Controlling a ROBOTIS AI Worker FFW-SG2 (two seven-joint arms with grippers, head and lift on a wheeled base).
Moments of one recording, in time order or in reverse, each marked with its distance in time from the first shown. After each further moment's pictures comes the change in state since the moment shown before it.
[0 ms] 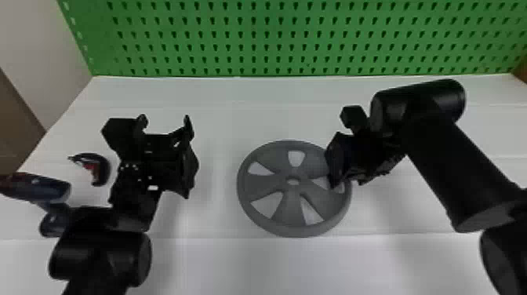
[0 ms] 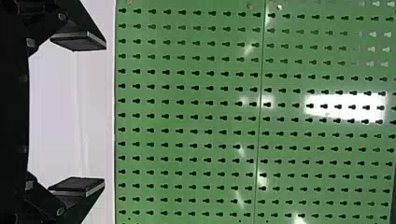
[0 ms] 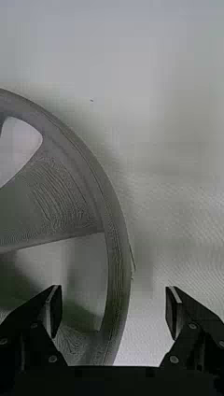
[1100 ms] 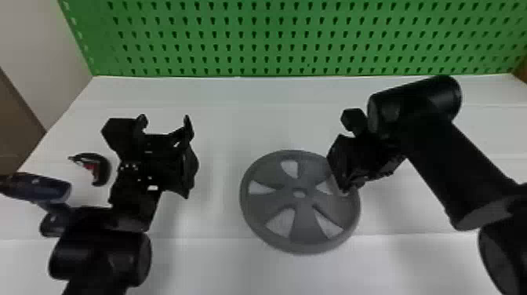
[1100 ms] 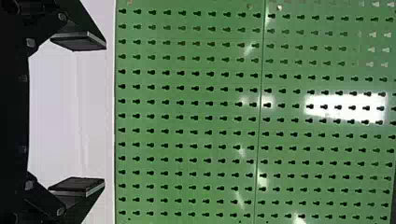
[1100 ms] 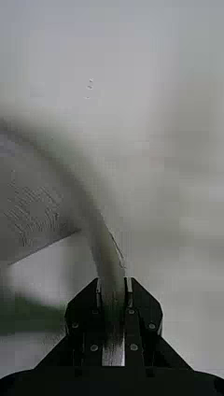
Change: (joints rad) left arm 0.000 0.000 0.000 0.000 0.000 0.000 0.000; right arm -0.020 0.004 0.029 0.037 0.090 0.019 0.104
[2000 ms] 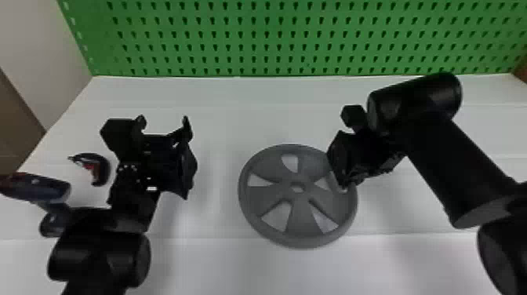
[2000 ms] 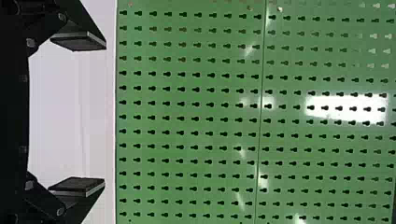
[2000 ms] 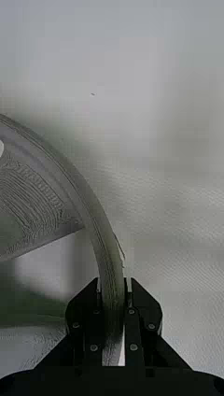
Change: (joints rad) left arm 0.004 0.001 0.006 0.000 0.000 0.000 0.000; right arm -0.002 0.006 -0.015 -0.017 0.025 0.001 0.021
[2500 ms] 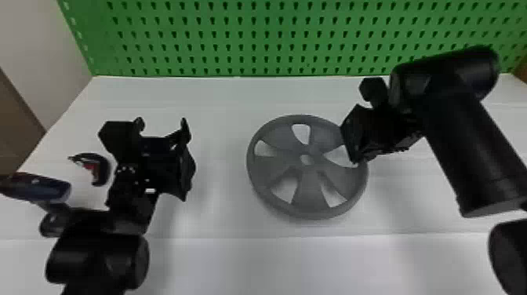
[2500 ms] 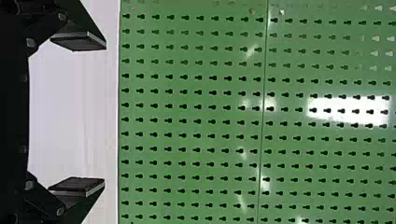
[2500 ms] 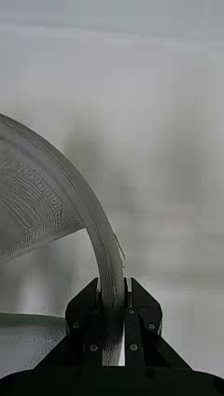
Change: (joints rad) left arm 0.008 0.001 0.007 0.000 0.000 0.000 0.000; right arm 0.026 -0.027 -0.127 -0.225 0.078 0.078 0.002
